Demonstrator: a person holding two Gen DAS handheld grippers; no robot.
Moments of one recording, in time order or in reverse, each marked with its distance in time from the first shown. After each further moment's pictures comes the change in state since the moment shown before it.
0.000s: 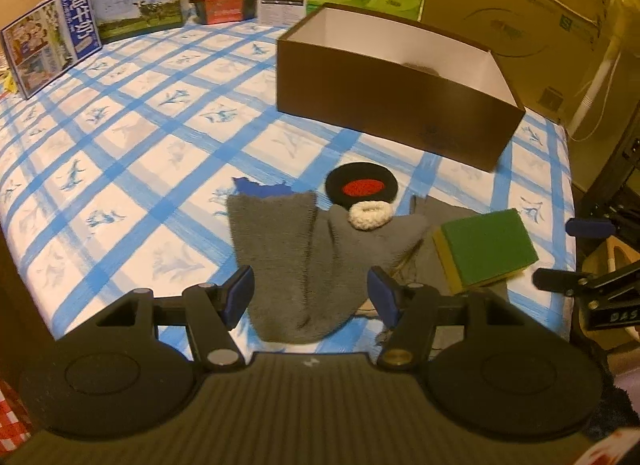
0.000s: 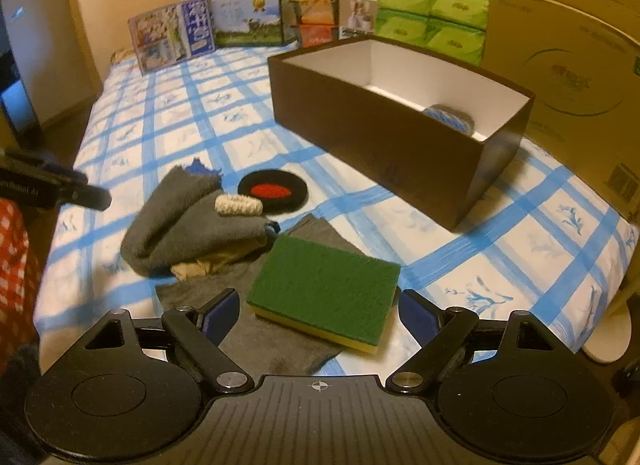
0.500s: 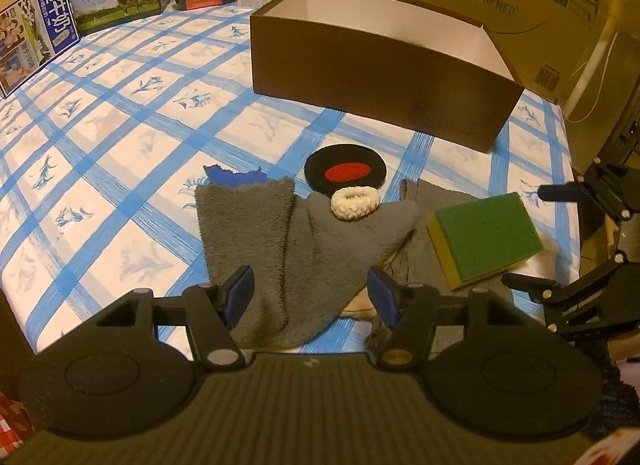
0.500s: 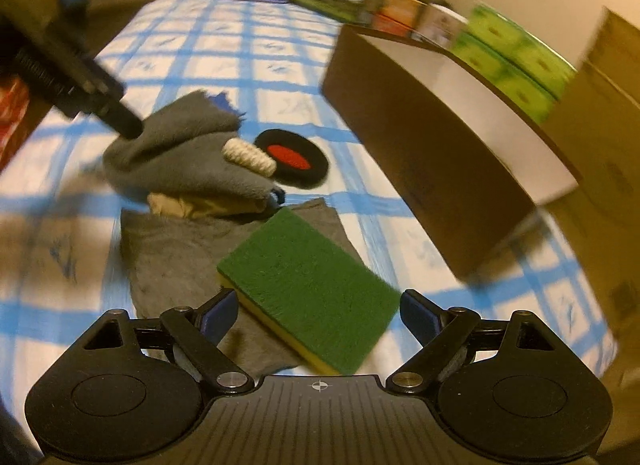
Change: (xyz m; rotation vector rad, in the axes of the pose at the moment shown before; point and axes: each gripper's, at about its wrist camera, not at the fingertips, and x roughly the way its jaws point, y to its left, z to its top) left arm 0.033 -0.013 0.001 0.027 0.046 -0.022; right arm 0.046 0.014 -0.012 -0.422 0.037 -0.044
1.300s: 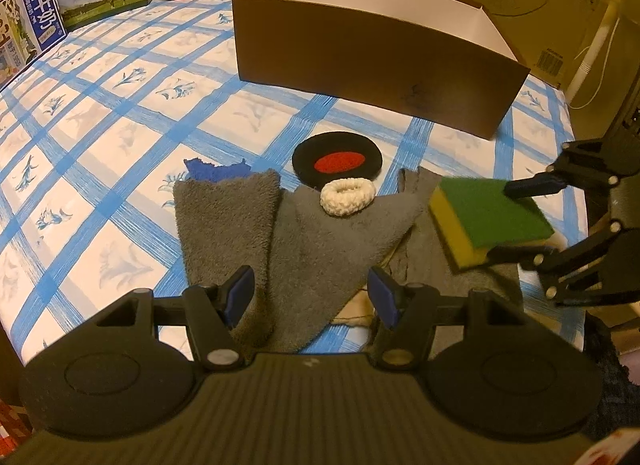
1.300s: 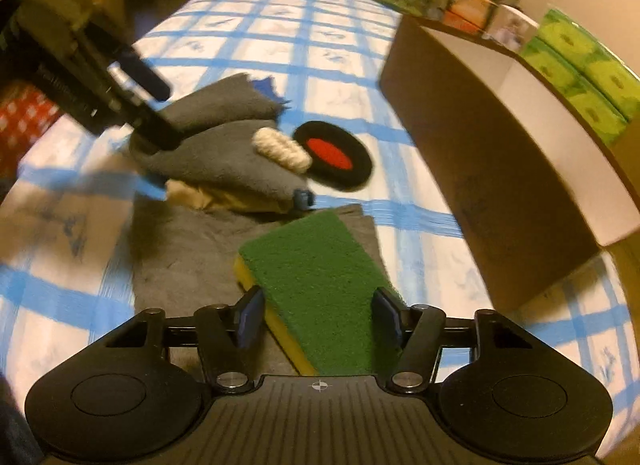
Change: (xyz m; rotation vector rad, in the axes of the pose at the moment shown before) left arm 0.024 -0.009 0.004 0.020 0.033 -0.002; right arm 0.030 -0.023 0.012 -0.069 0.027 0.168
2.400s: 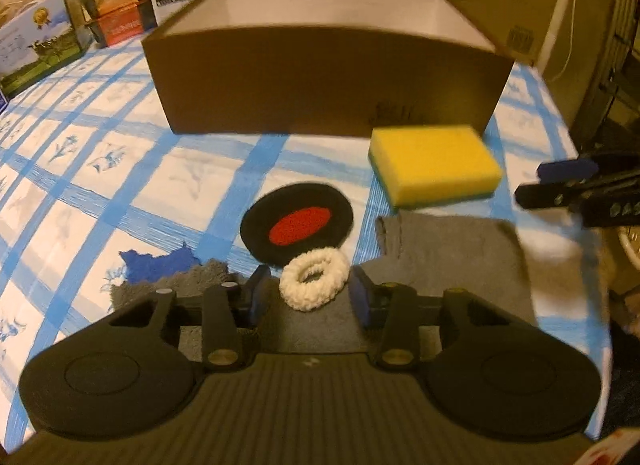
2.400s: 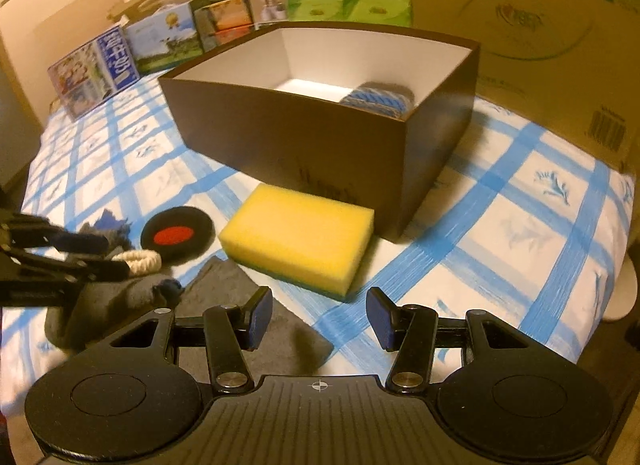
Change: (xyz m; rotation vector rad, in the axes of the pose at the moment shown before) left arm 0.062 -0.026 0.042 0.193 -0.042 -0.056; right arm -0.024 -0.072 -0.025 0.726 -0.105 -0.164
